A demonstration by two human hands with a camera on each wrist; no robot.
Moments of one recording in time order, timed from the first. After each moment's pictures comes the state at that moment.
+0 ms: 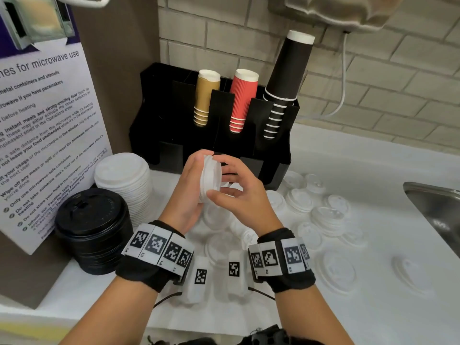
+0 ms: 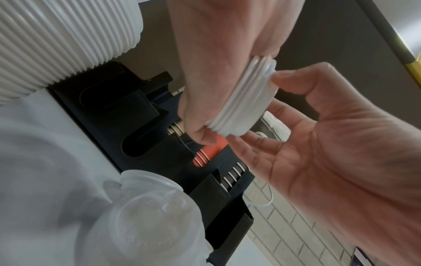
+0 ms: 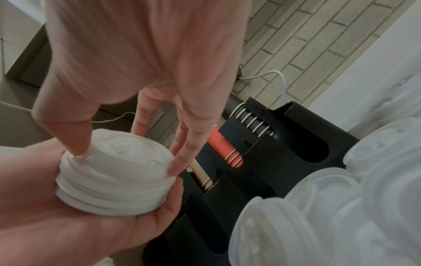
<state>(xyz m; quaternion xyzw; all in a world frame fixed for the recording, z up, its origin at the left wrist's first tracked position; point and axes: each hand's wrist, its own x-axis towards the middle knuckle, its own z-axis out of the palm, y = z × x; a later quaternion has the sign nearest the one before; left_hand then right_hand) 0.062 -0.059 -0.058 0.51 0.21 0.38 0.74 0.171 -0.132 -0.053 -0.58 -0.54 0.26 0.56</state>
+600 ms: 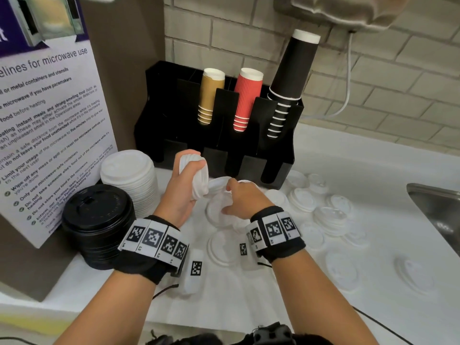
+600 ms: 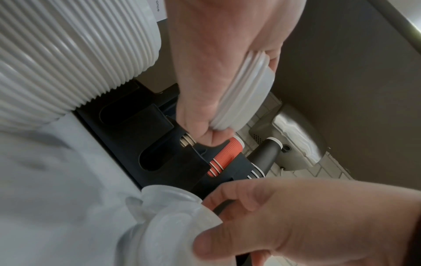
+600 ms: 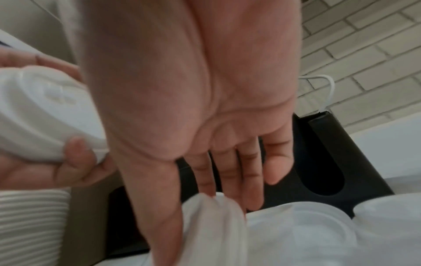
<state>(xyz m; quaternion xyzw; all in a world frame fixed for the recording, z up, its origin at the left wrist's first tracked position) 0.054 -0.039 -0.074 0.46 0.29 0.43 0.72 0.195 -0.098 -0.071 -0.80 -0.58 0.16 0.02</state>
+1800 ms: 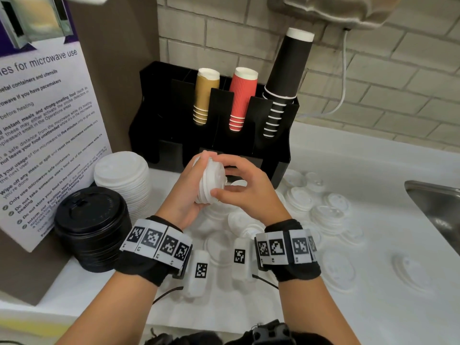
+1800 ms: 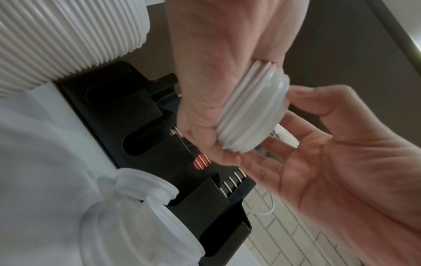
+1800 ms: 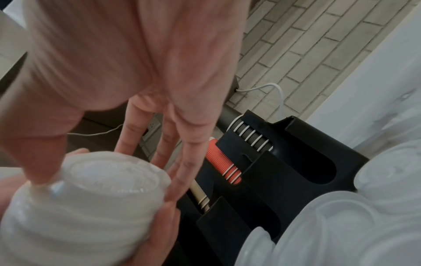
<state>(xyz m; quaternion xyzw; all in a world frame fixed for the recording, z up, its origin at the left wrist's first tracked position) 0.062 -0.058 -0.054 0.49 0.26 0.33 0.77 0.186 -0.135 -0.041 -0.57 -0.56 0.29 0.53</state>
